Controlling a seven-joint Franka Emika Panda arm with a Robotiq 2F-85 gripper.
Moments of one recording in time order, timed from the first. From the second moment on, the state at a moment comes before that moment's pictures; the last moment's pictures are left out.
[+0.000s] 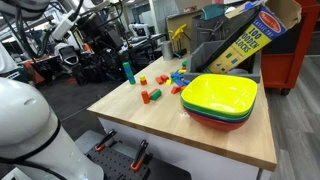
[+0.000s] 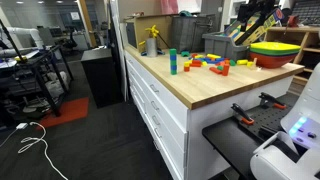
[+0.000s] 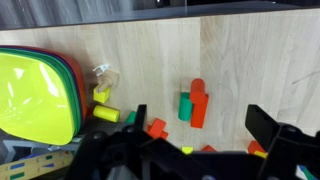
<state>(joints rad) -0.06 -0.98 0.09 -2.81 -0.11 1.97 0.11</state>
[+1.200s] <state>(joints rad) -0.06 -0.97 0.09 -2.82 -0.11 1.97 0.11</state>
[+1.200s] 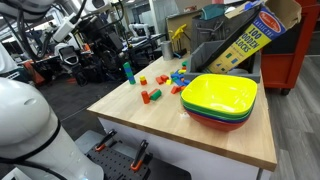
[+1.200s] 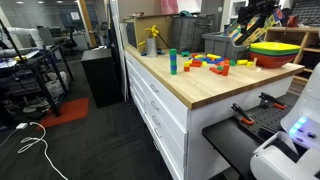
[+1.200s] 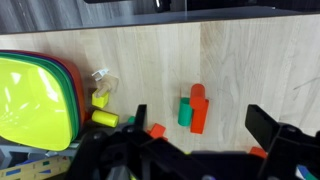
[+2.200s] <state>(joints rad) -0.04 -0.62 0.16 -2.63 -0.11 2.13 0.17</state>
